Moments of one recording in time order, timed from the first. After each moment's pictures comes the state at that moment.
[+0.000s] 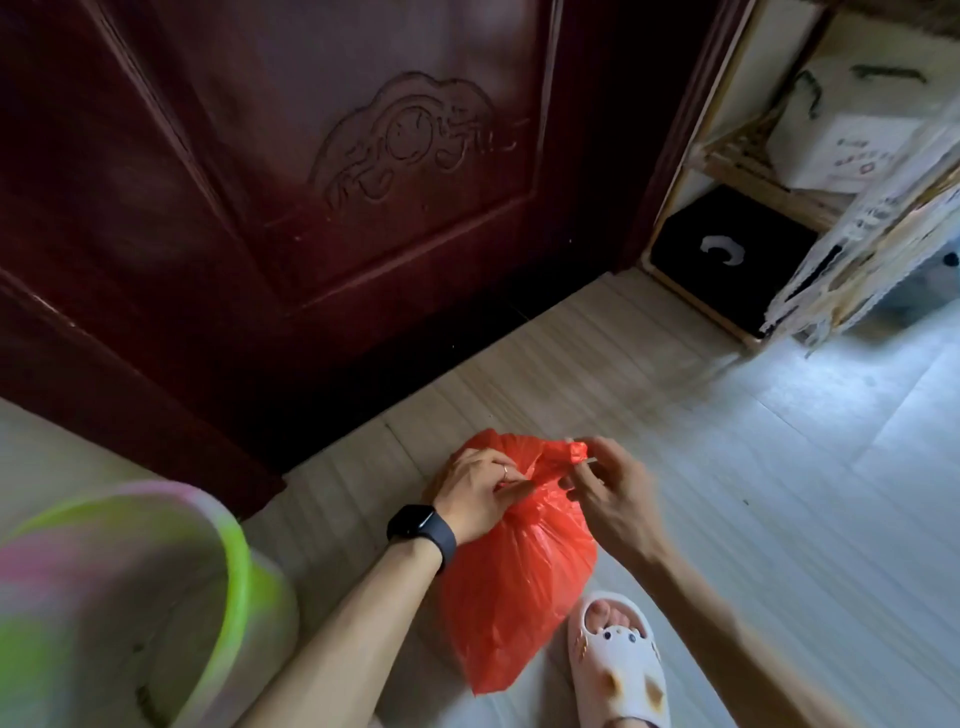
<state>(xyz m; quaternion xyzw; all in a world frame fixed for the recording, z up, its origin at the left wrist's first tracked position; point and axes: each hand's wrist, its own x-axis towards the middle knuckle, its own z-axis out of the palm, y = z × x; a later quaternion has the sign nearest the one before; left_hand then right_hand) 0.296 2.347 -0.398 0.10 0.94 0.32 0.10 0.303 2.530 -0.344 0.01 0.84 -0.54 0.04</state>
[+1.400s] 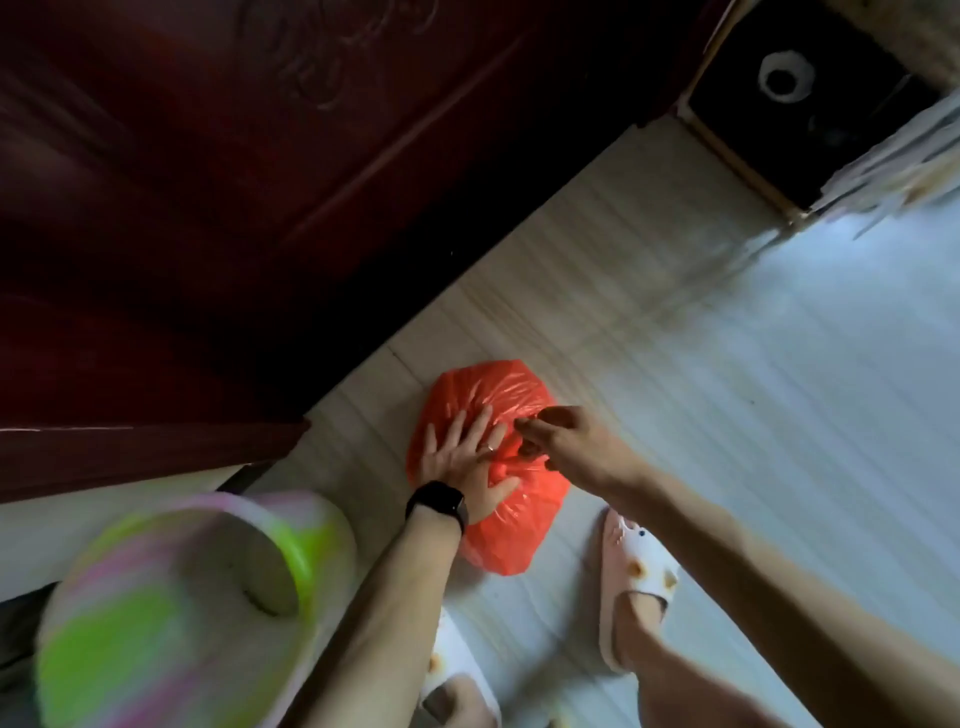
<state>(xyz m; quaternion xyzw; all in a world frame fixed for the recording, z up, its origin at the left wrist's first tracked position) 0.292 2.318 -0.387 0.07 0.95 0.08 0.30 0.237 2.469 -0.277 0.15 0.77 -0.46 0.42</state>
